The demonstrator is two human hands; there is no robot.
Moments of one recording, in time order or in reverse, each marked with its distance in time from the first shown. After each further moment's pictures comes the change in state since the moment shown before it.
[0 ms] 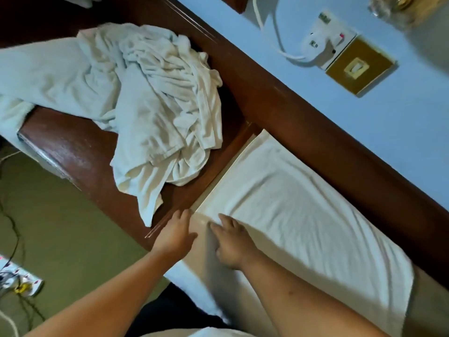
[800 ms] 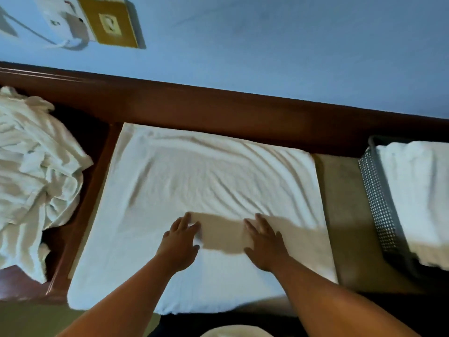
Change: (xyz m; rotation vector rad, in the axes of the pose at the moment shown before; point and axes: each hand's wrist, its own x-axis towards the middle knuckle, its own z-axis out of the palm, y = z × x) left_hand -0.037 0.178 0.150 0.633 -0.340 0.463; right_hand -0.235 0.200 0.144 0.473 0.104 0.629
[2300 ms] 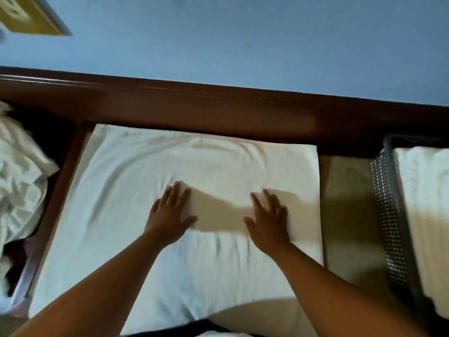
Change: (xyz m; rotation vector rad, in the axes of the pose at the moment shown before) left_hand 0.128 0.040 -0.024 0.038 0.130 -0.058; right_hand 0.093 0.094 -0.048 0.111 0.308 -0.026
